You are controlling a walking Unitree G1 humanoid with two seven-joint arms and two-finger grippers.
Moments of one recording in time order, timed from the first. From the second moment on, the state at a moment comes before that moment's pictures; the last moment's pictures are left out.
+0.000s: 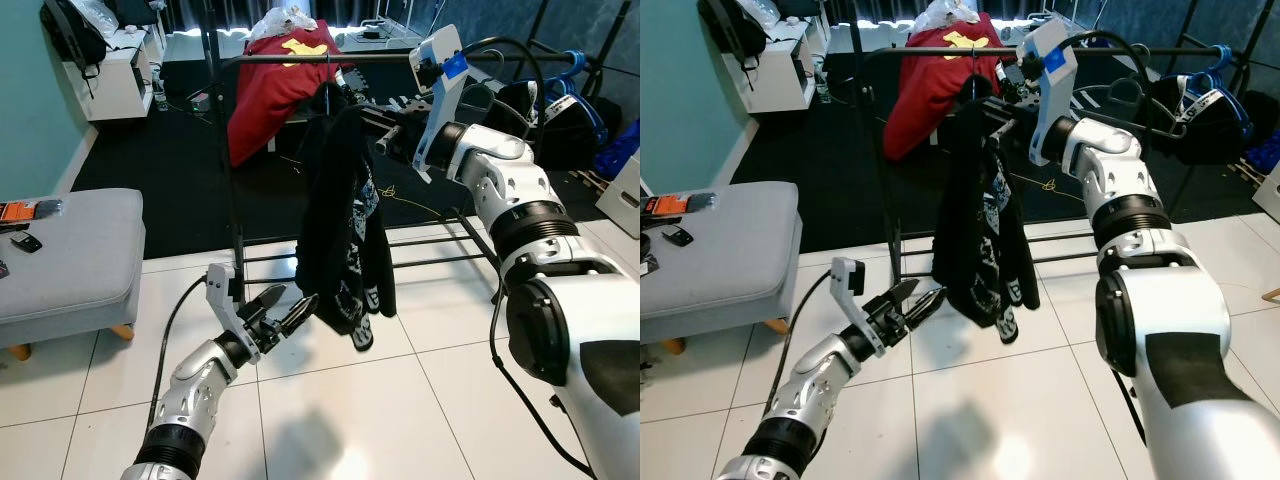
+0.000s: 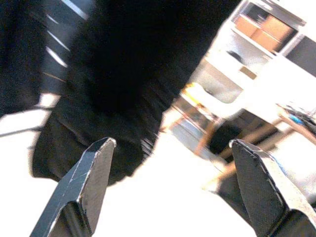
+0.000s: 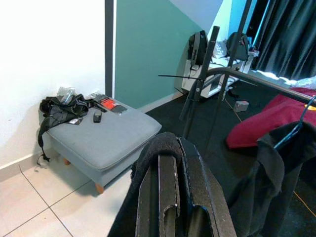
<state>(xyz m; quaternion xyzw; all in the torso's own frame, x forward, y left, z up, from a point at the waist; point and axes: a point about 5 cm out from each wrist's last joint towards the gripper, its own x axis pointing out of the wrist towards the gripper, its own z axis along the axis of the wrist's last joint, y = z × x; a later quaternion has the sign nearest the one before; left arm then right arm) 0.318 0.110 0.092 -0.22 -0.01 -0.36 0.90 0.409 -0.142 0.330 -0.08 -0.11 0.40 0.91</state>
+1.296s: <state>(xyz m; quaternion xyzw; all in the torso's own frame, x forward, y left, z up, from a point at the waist) 0.319 0.144 0.079 -0.22 -0.03 -0.26 0.94 0.406 -0.120 0.352 -0.07 -0.14 0.43 0.89</state>
